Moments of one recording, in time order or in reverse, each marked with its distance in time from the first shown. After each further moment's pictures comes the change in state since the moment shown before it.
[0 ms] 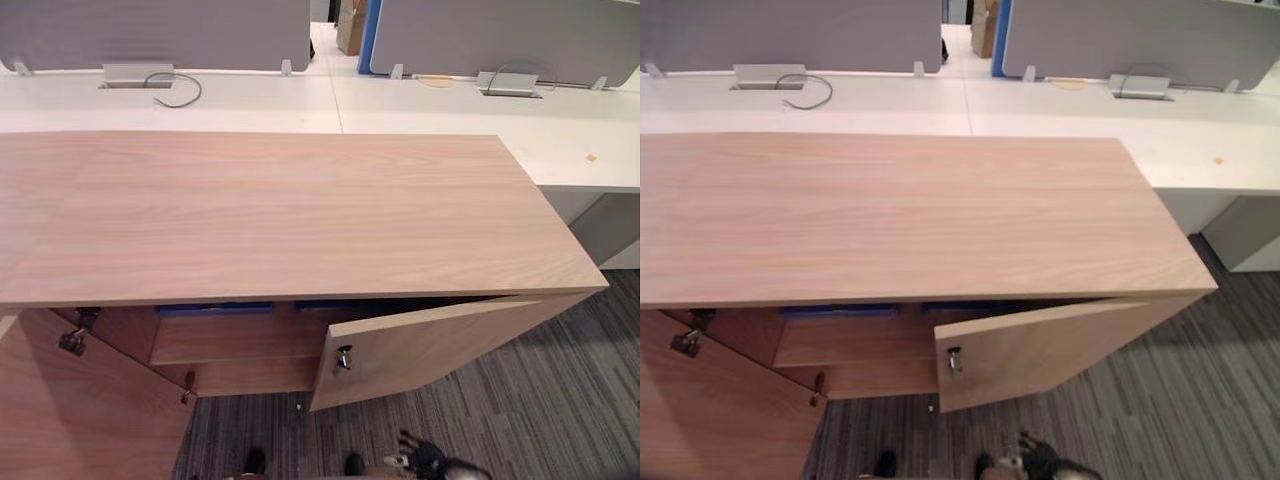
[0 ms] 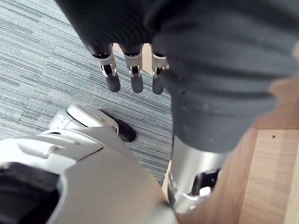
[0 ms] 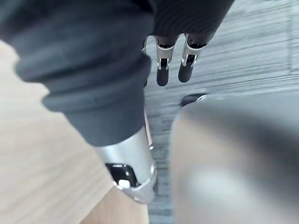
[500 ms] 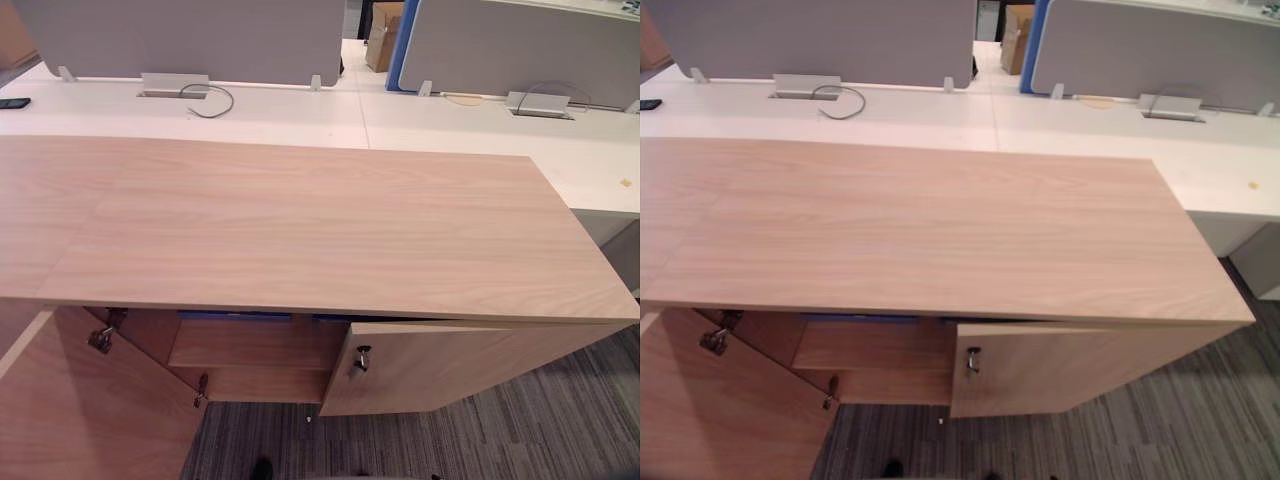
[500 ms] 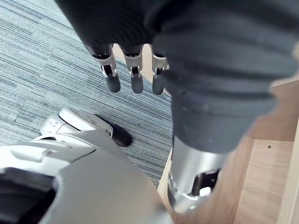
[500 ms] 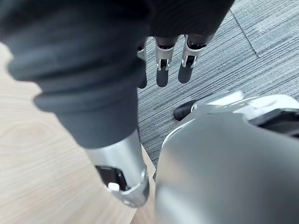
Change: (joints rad) left arm 0.013 0.009 -0.055 0.001 -0.001 -0.001 0.000; right arm 0.055 0.083 -0.313 0.035 0.007 -0.001 -0.079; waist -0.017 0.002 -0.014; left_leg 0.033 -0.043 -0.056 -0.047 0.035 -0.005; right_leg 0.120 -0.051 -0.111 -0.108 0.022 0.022
